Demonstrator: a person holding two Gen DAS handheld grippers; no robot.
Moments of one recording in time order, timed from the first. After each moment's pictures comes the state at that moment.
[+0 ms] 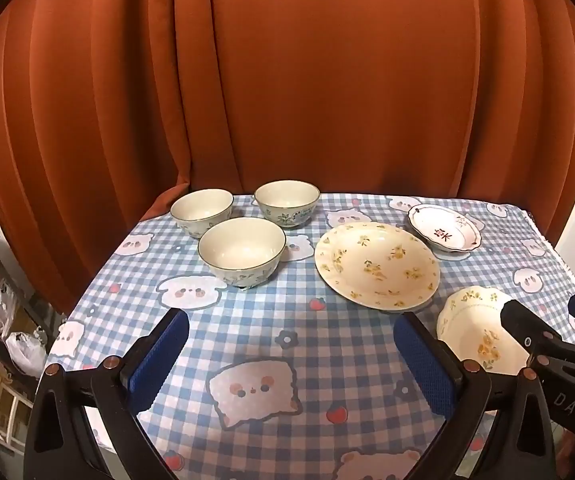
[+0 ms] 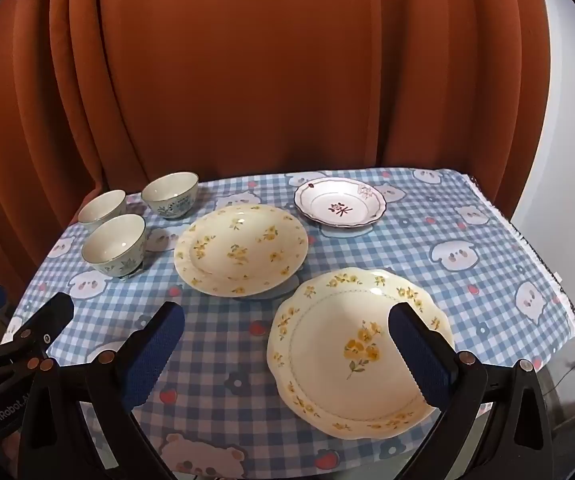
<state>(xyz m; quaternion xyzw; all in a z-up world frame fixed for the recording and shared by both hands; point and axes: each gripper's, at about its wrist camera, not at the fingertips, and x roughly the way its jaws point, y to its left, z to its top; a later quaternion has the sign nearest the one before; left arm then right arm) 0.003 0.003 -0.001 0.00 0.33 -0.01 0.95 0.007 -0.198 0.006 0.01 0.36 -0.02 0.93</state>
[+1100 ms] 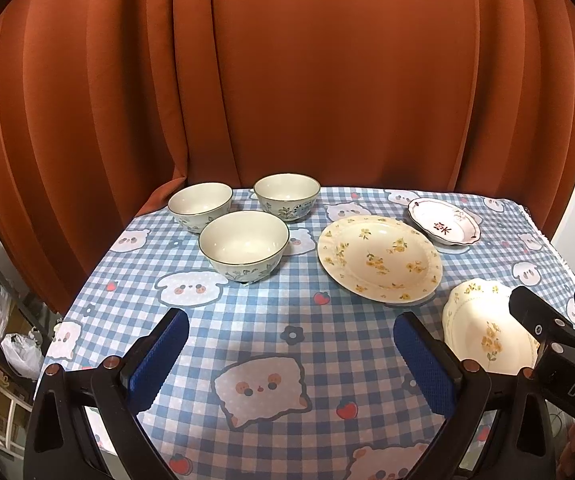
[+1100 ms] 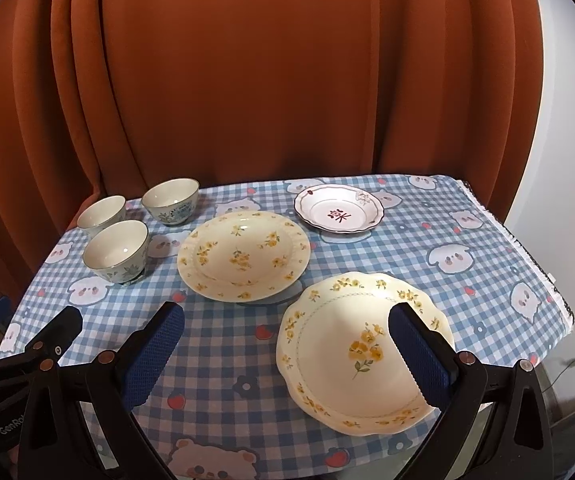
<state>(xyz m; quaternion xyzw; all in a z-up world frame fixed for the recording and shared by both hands) -0.002 0.008 -0.009 0.00 0.32 0.00 0.95 0.003 -0.183 0.012 -0.01 0.34 -0.04 0.94</state>
